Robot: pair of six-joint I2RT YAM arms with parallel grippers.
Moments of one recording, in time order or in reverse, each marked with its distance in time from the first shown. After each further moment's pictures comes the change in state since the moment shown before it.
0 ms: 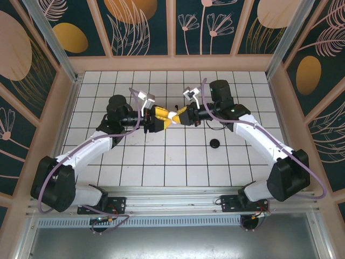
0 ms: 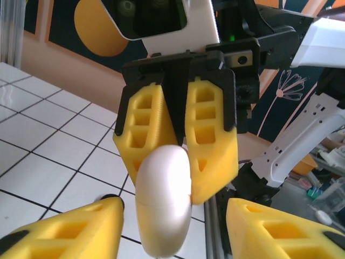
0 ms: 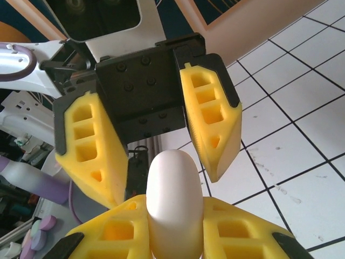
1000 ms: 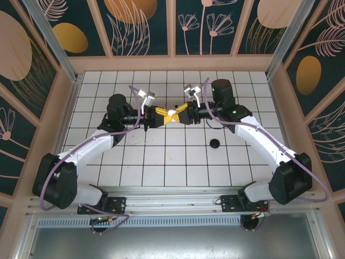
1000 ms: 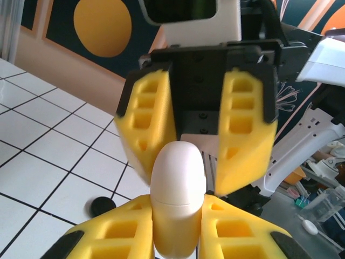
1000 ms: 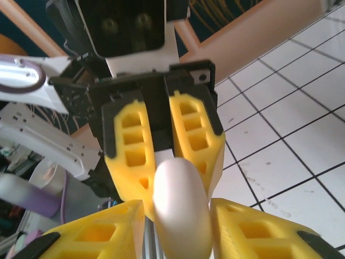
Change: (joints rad) left arm 0.007 0.024 0.007 0.056 0.006 -0.088; right arm 0.004 -0.052 -0.016 0.087 0.067 0.063
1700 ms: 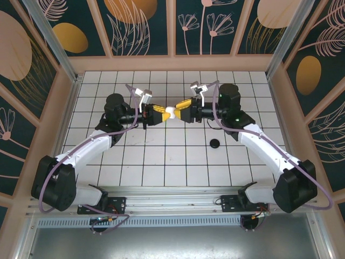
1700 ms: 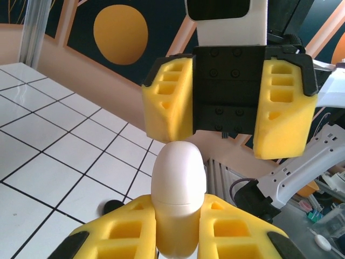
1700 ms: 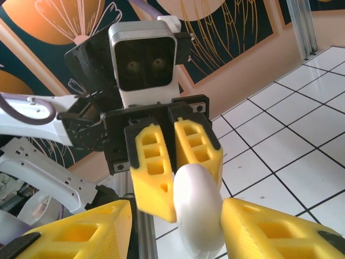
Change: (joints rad) left arm 0.014 -0.024 0.000 -0.016 -0.035 -0.014; right arm 0.001 -0.059 -0.126 0.315 0.049 0.206
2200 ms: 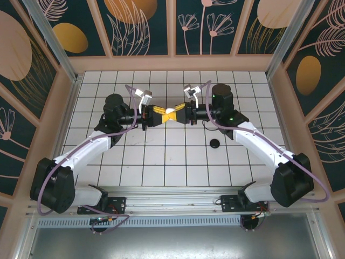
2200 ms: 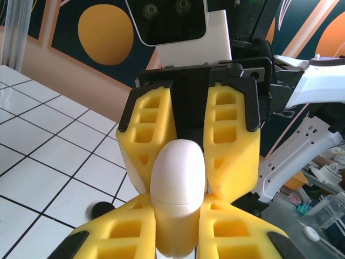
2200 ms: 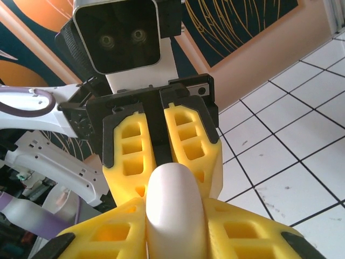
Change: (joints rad) left arm -0.008 -0.023 0.000 0.000 0.029 0.000; right arm 0.040 0.050 0.011 0.003 -0.033 0.031
